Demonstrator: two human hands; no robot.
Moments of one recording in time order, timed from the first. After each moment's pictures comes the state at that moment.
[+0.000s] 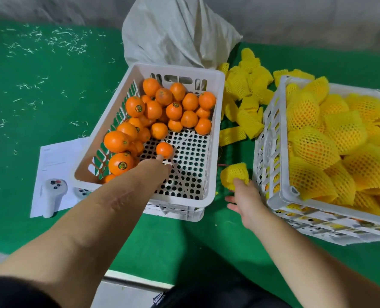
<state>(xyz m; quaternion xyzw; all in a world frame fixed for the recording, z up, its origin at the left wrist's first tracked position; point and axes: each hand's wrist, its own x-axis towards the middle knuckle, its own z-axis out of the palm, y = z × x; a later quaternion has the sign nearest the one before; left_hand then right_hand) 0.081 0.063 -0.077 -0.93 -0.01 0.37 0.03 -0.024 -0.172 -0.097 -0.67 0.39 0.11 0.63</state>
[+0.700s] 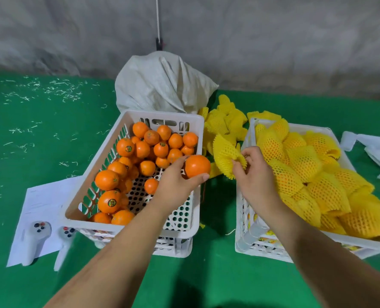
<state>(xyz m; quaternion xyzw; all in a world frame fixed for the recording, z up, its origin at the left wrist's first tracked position) 0.052 -0.010 -0.005 -0.82 0.11 0.04 -0.56 0.014 -0.225 0.019 -0.88 0.05 -0.21 0.42</state>
